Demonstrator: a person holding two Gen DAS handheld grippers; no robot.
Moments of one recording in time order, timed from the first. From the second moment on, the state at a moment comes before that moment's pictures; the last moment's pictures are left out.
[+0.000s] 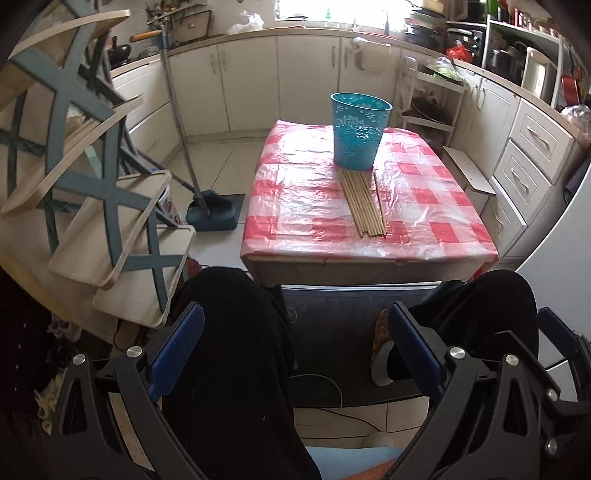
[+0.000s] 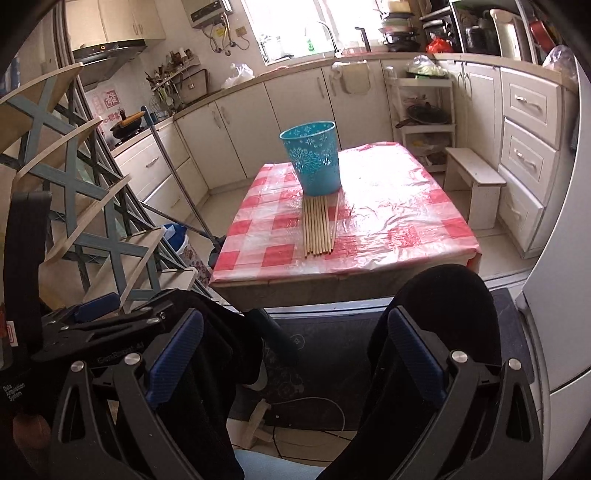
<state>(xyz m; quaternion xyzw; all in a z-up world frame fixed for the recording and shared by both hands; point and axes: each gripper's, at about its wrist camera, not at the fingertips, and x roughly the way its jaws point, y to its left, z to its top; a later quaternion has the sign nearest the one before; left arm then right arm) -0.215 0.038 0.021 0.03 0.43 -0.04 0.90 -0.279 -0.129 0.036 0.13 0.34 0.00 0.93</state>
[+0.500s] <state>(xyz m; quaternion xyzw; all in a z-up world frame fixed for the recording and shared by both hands) -0.219 0.048 0.030 0.02 0.42 -0.03 0.91 -0.294 -0.122 0.047 0.13 0.30 0.00 0.94</state>
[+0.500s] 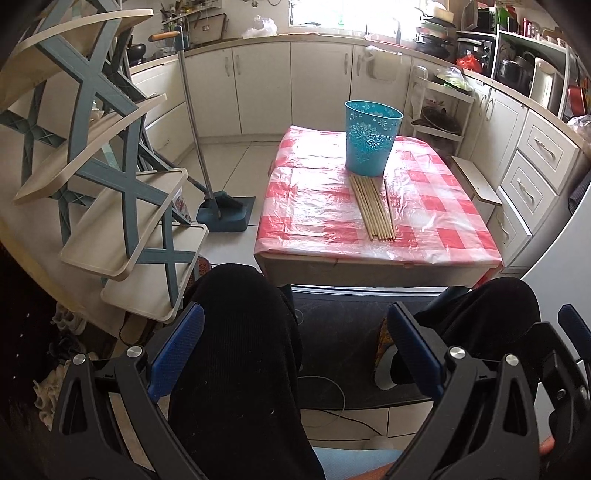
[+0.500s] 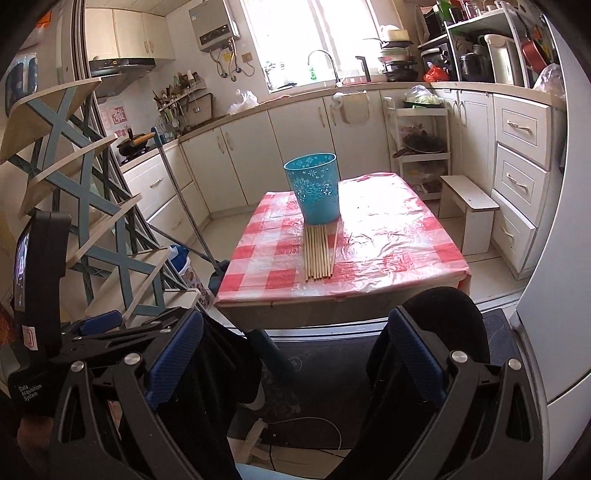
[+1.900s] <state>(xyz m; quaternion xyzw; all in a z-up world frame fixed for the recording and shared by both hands) -0.223 0.055 0.032 0.02 0.41 -0.01 0.91 -0.298 -0.119 0.039 0.13 0.31 0.01 0.94</state>
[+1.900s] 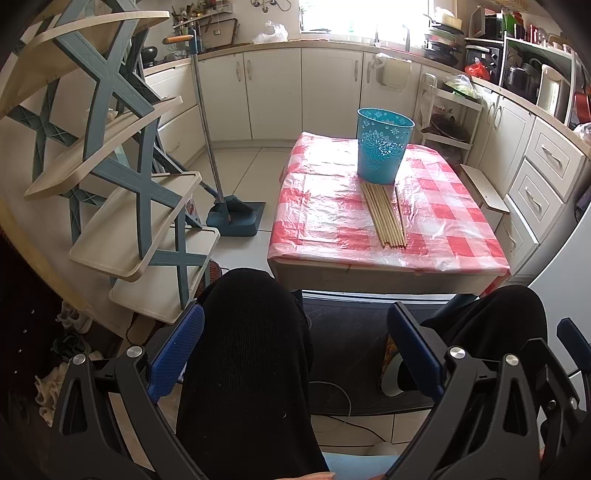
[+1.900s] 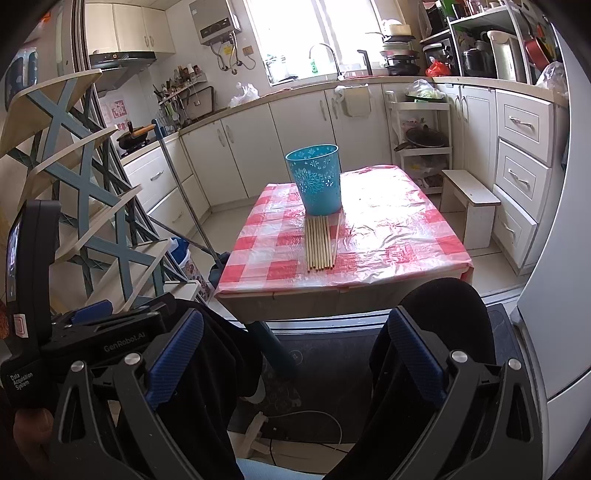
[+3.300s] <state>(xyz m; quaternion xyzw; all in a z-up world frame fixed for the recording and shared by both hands) 0.012 0.032 -0.069 -0.04 0.50 -0.01 0.87 0.029 -0.196 -0.090 0.10 0.46 0.02 0.88</state>
